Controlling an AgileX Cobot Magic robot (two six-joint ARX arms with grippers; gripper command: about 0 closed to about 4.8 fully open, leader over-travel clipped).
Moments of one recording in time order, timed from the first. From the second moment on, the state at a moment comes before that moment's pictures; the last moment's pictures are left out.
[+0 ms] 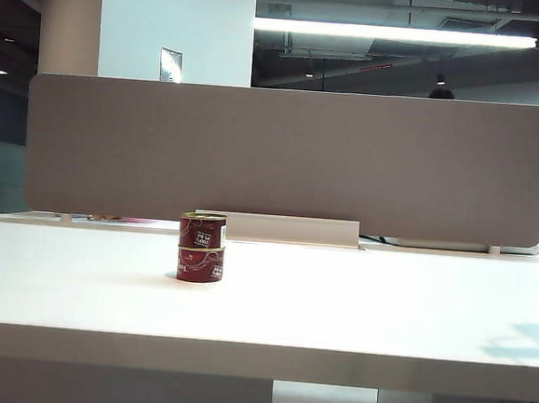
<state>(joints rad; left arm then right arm) -0.03 0.00 0.00 0.00 0.09 -0.04 0.12 0.92 0.63 -0.17 0.03 0.12</state>
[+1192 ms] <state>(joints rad) -0.03 0.00 0.00 0.00 0.09 -0.04 0.05 0.12 0.10 -0.15 -0.04 0.16</state>
